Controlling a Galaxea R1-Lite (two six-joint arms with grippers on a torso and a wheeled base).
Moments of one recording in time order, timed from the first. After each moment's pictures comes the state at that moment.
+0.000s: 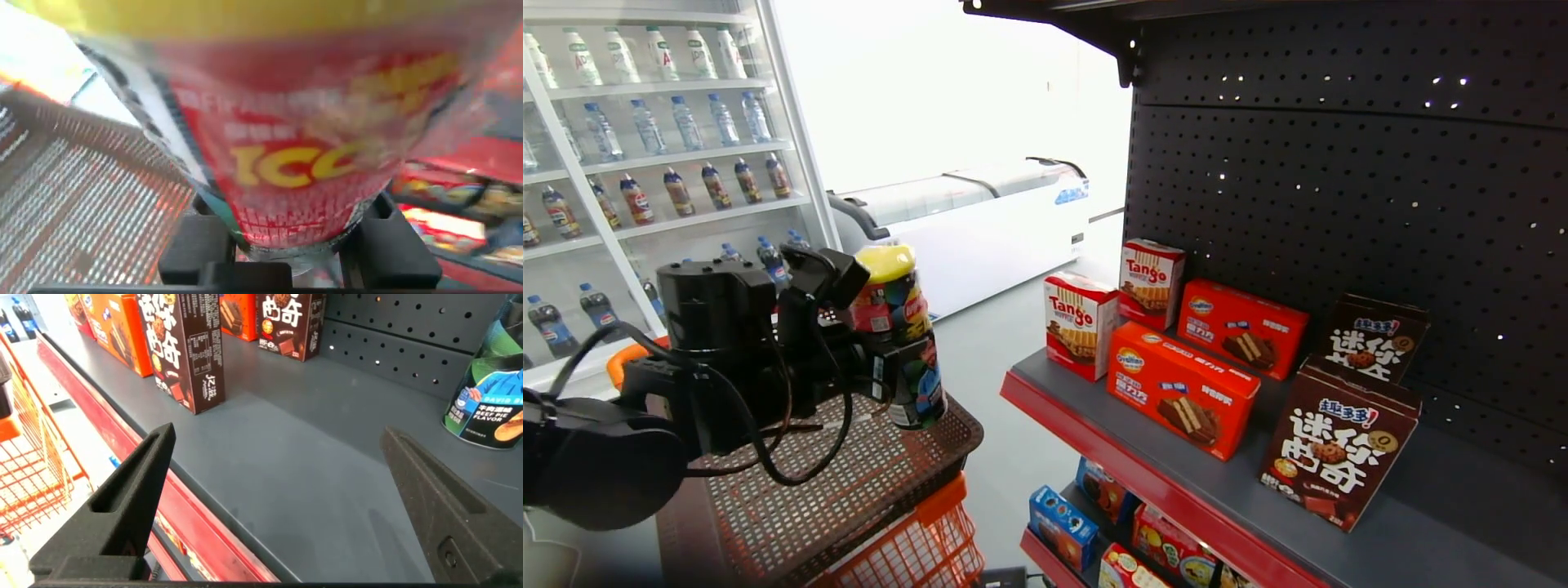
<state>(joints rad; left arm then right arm) -0.21 1.71 -0.71 -0.72 -0.20 0.11 0.00 0.00 0.00 0.00 0.04 0.00</state>
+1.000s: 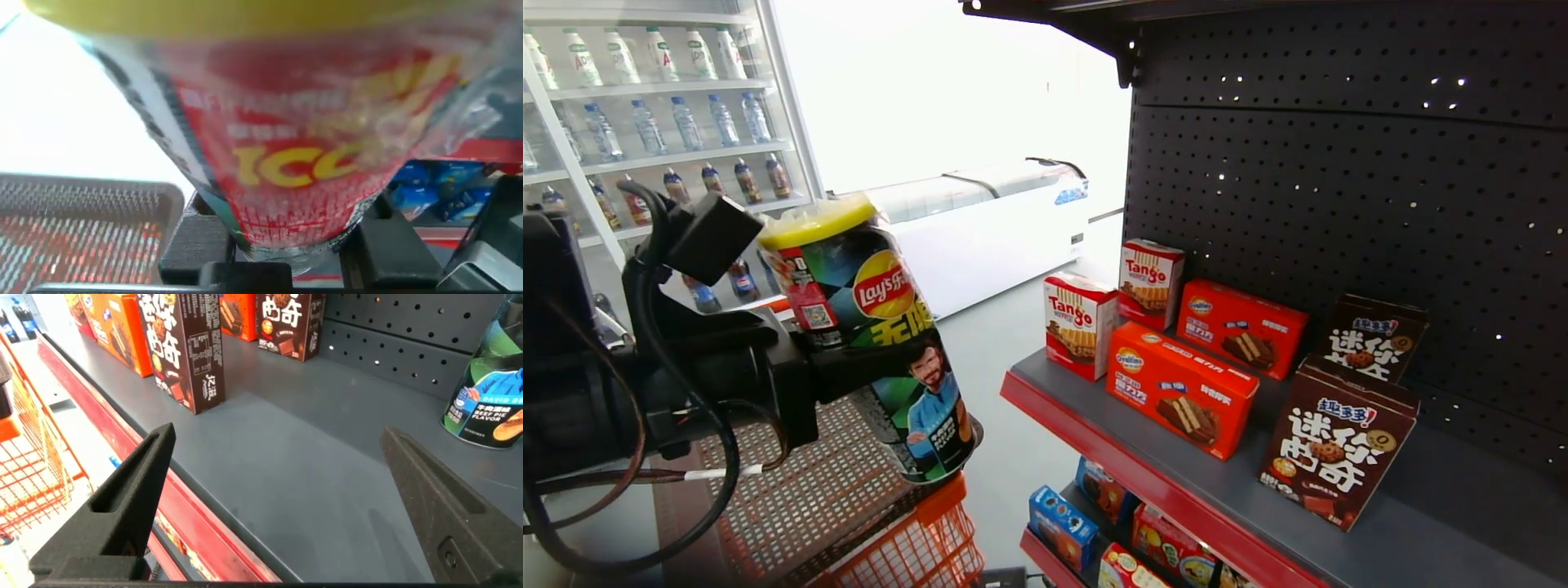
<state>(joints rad) -0.27 1.35 -0.71 -0.41 -0.54 -0.03 0.00 0.00 0.00 0.00 0.04 0.00</state>
